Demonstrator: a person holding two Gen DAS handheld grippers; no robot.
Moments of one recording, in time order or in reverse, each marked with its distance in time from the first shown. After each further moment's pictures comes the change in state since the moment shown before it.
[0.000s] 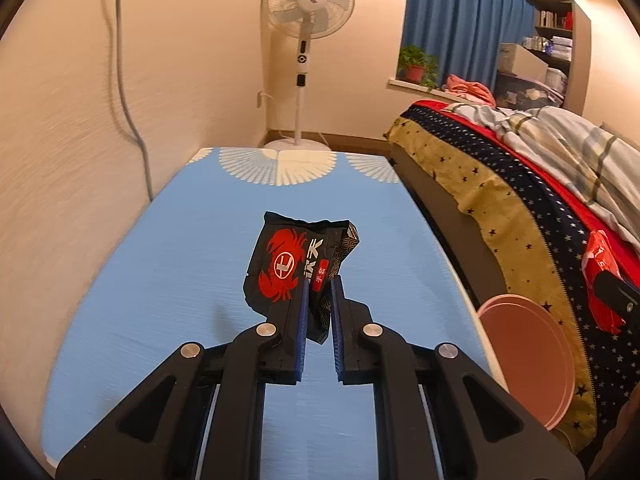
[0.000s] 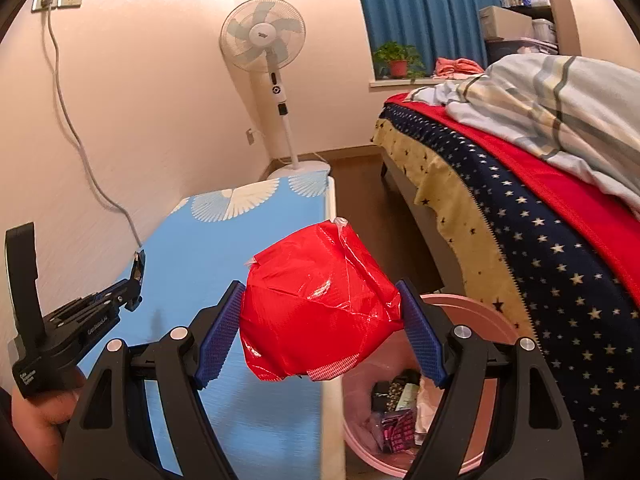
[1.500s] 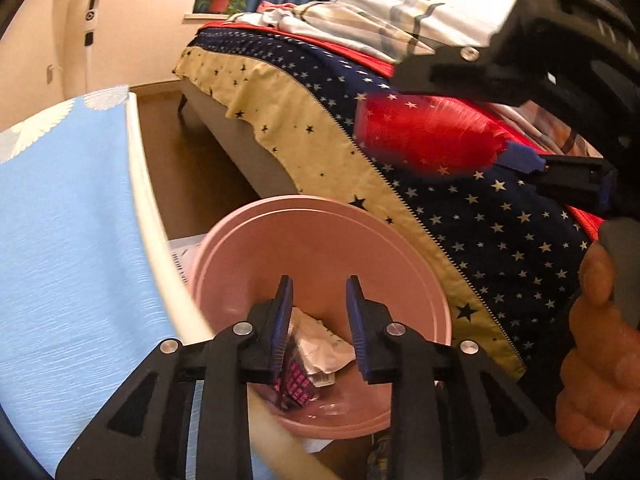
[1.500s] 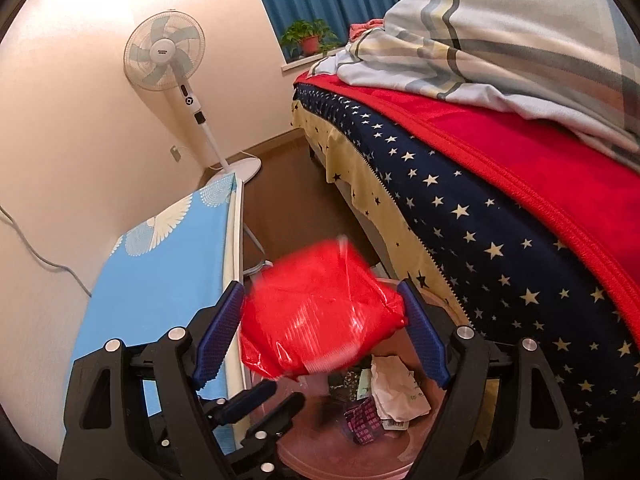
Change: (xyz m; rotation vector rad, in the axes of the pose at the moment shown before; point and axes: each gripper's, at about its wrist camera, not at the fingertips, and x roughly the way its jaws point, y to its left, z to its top) left arm 0.060 -0.186 -0.077 0.261 0.233 -0.604; right arm 0.020 -0.105 0.004 0.264 0.066 -0.137
